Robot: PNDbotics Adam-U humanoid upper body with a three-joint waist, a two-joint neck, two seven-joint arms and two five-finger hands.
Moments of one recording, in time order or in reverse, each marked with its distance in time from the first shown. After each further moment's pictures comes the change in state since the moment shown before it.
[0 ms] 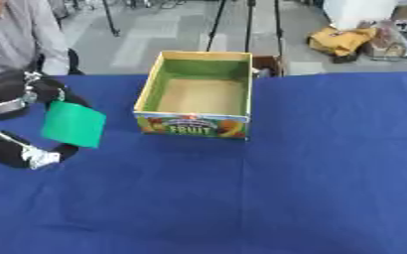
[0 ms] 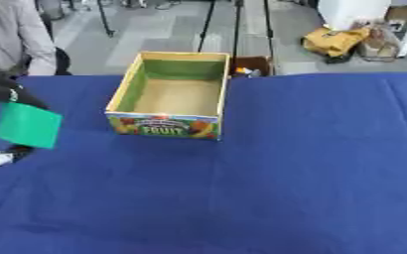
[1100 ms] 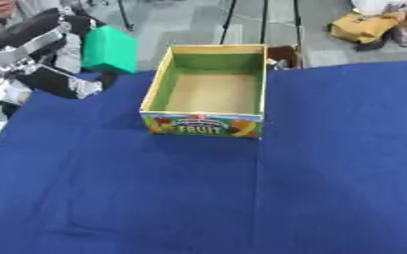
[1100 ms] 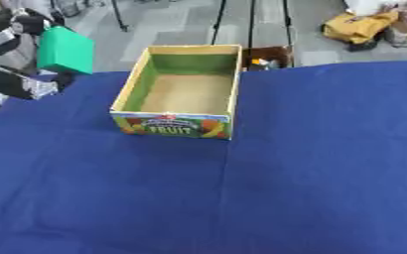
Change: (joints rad) left arm -0.281 -0.036 -0.015 0.224 0.065 -0.023 0.037; right arm -0.058 -0.016 0.013 0.000 -0.029 -0.020 0.034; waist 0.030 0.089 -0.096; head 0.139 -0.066
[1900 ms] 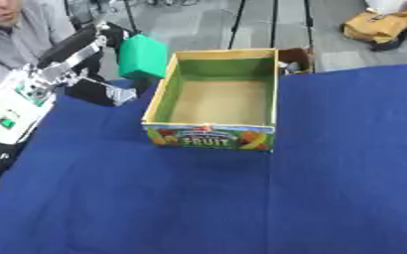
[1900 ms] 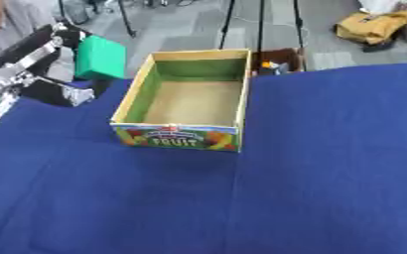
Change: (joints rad) left arm -0.116 -0.029 -0.012 0.096 -0.018 -0.063 0.050; right arm -0.048 -0.004 0.012 0.000 -0.023 -0.014 0.040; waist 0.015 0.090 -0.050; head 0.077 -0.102
